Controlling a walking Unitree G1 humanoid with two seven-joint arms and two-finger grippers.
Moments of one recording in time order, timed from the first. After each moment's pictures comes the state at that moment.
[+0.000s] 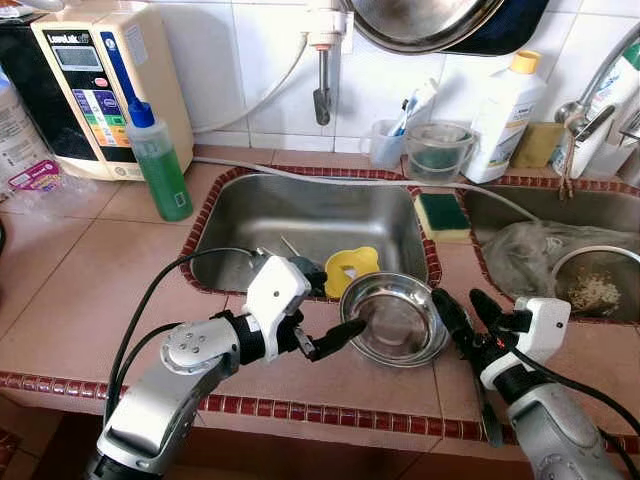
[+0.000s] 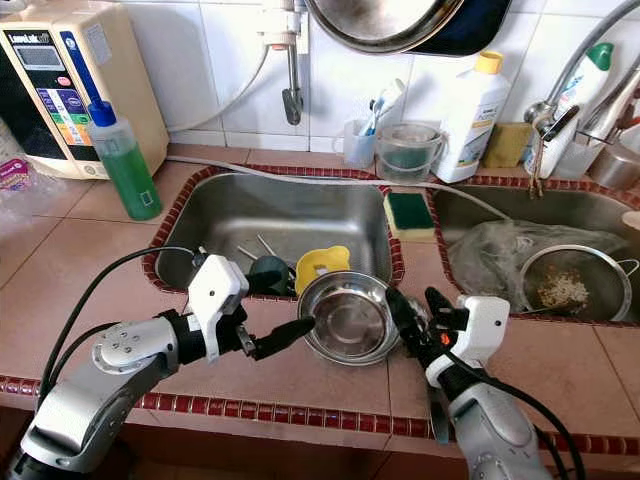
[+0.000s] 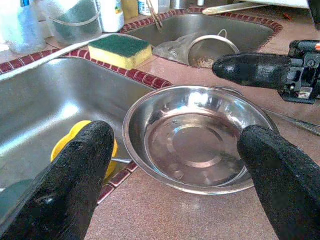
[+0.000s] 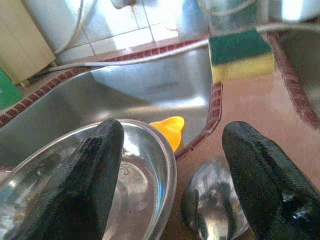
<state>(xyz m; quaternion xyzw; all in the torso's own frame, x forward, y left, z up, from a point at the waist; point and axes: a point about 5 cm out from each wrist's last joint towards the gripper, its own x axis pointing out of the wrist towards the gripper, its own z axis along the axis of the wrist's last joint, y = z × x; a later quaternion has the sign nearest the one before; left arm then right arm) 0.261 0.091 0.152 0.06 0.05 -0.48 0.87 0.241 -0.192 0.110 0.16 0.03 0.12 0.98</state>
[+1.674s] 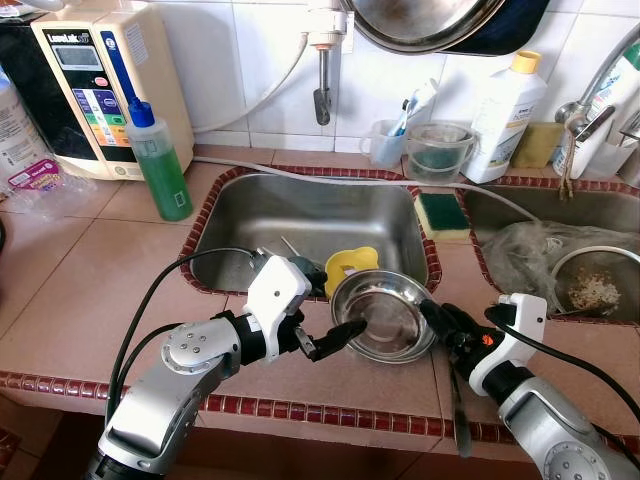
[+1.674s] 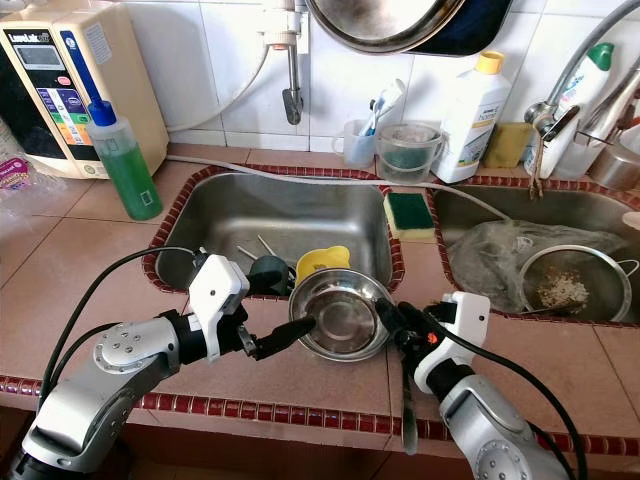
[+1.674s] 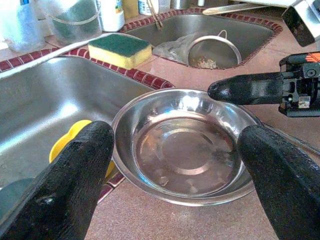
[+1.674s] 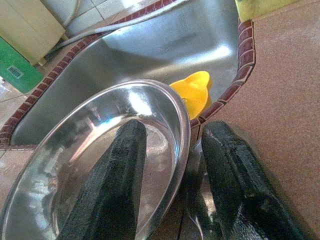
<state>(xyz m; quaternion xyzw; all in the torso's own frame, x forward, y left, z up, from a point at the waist) 0.261 0.090 0.152 0.06 0.05 -0.48 0.87 0.242 -0.182 0.111 0.22 0.12 0.15 0.96</state>
